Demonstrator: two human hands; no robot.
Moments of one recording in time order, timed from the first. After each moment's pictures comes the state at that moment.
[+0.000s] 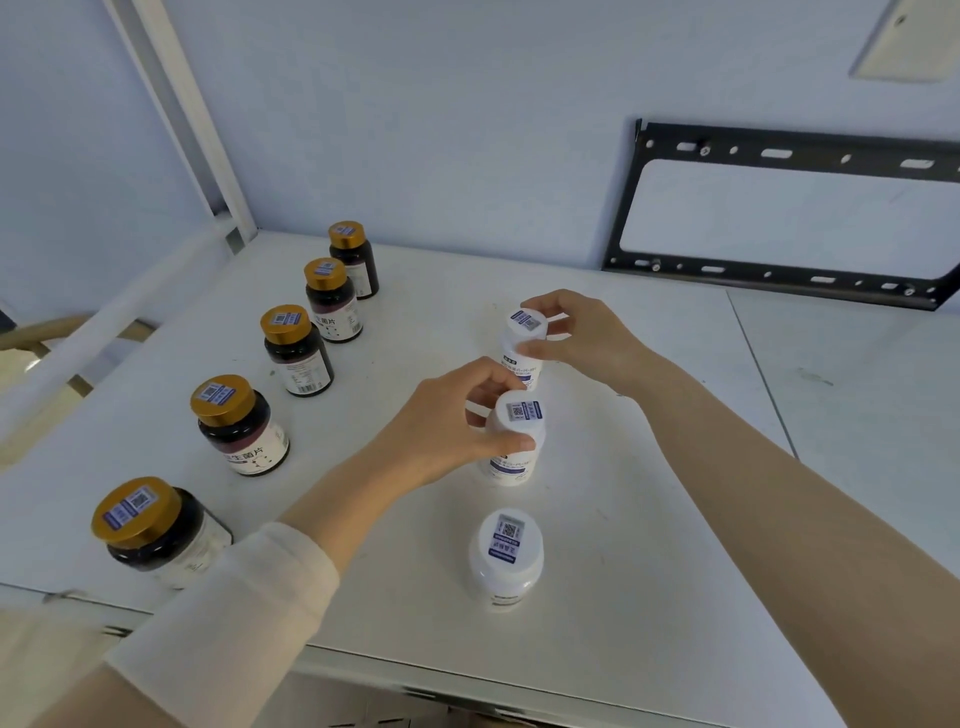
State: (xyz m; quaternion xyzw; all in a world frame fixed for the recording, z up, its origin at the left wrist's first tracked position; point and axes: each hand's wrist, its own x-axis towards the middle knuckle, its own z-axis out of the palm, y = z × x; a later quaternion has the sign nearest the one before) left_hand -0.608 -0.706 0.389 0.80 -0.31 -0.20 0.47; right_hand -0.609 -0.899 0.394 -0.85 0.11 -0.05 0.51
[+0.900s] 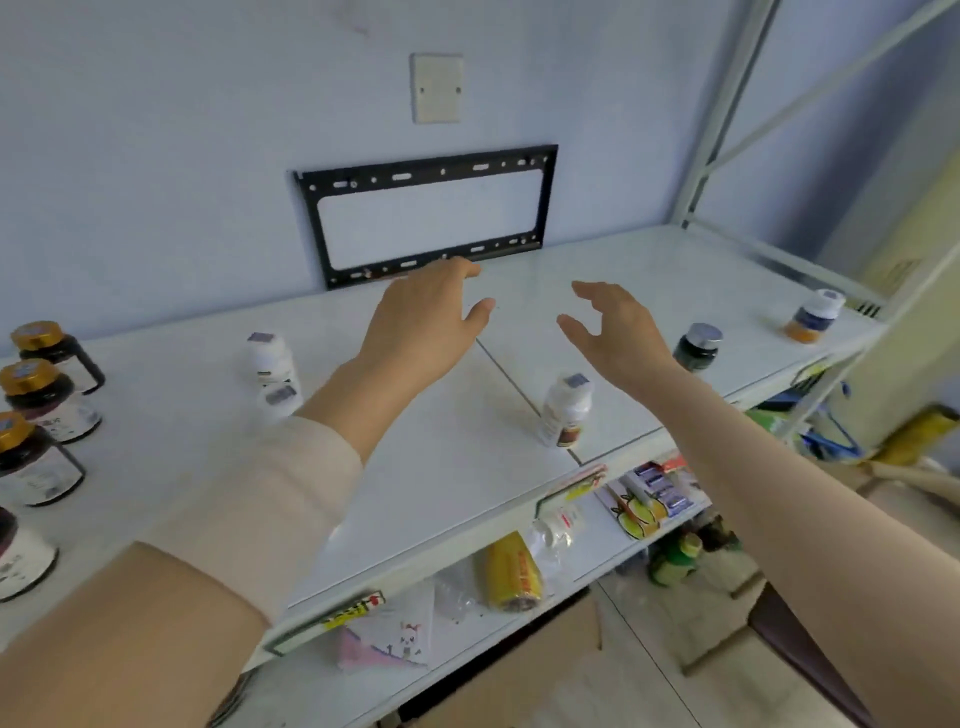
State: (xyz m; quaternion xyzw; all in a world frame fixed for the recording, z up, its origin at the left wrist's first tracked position) left_hand -0.749 -0.801 0.494 0.76 -0.58 0.02 0.27; right_hand -0.905 -0.915 0.464 -0.84 0.43 -0.26 0.18
